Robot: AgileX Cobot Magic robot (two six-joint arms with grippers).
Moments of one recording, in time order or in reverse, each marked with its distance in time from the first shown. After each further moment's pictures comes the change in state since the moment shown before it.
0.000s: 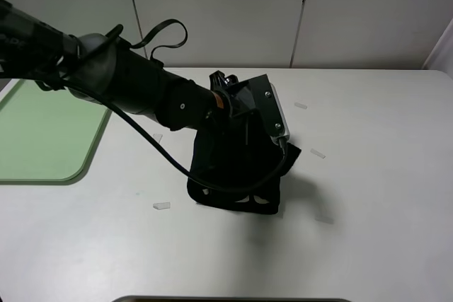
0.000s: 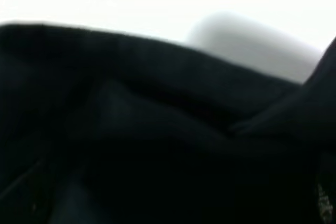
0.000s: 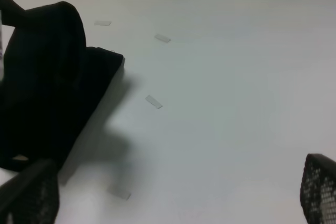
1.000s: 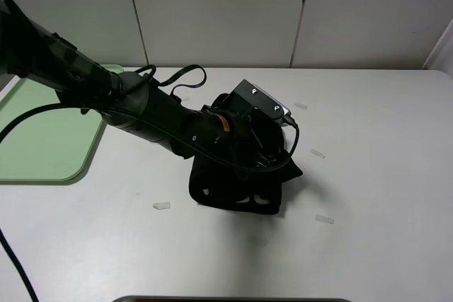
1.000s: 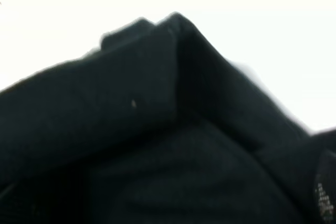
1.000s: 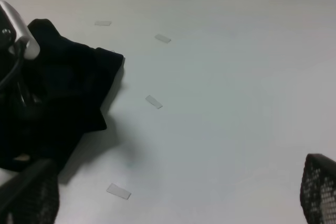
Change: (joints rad) left arm -0.007 0.137 -0.001 -0.004 -0.206 -0.572; right arm 0.000 0.000 0.000 0.000 0.000 0.000
